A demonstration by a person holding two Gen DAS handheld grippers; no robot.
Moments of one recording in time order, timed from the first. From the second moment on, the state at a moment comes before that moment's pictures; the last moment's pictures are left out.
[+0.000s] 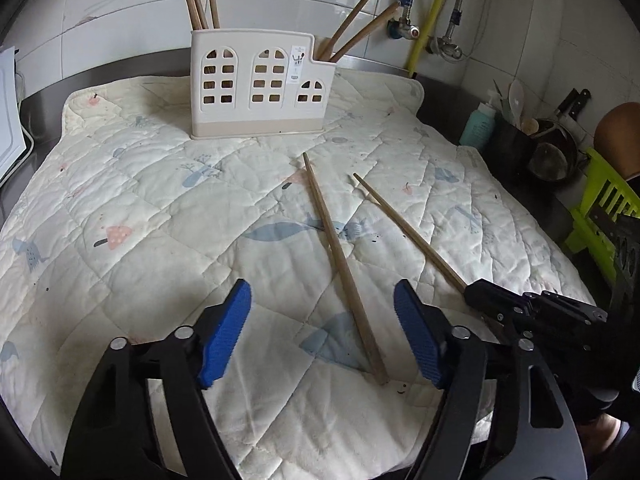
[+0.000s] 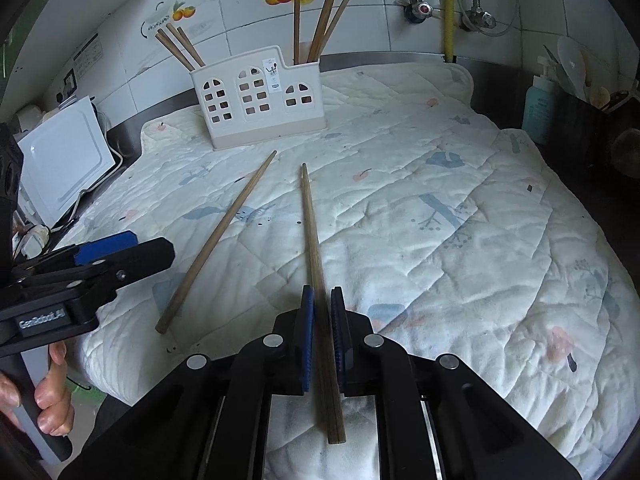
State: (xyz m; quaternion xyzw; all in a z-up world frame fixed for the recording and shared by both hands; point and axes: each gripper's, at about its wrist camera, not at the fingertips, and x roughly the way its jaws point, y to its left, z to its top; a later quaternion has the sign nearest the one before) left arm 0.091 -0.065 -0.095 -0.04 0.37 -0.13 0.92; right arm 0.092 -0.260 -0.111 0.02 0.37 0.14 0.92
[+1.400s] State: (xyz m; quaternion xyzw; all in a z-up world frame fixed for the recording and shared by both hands) left arm 0.114 -0.075 -0.114 -0.03 0.40 -0.14 0.91; right arm 0.085 -0.272 -0.117 0.02 0.35 0.14 0.93
